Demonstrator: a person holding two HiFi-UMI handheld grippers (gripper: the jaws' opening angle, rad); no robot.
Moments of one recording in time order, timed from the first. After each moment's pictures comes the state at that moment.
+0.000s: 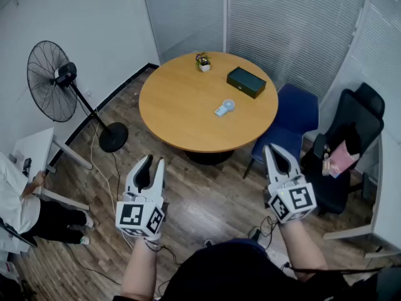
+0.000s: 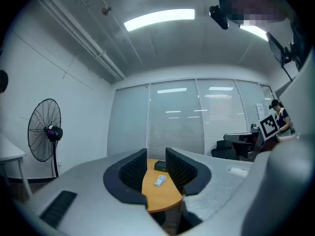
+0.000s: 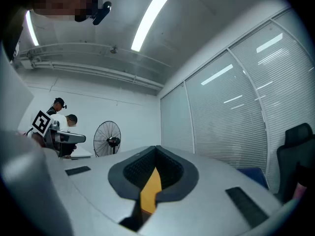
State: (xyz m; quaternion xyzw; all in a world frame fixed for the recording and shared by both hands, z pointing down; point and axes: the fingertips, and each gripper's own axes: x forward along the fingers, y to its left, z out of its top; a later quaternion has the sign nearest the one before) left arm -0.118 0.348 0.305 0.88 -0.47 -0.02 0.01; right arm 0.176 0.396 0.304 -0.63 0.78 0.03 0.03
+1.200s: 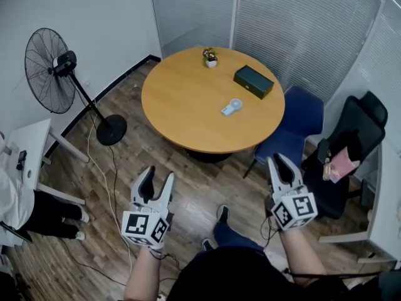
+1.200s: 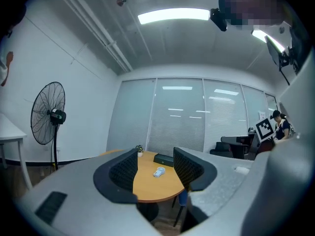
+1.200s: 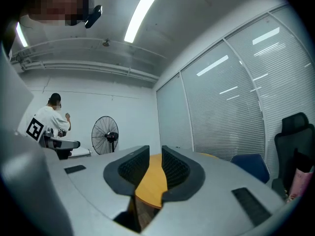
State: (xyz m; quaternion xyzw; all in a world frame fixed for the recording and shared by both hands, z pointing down) left arm -0.150 0.325 0.365 0.88 -0.47 -0.03 0.07; right arm 0.158 0.364 0.352 -0.64 0.76 -0.03 0.02
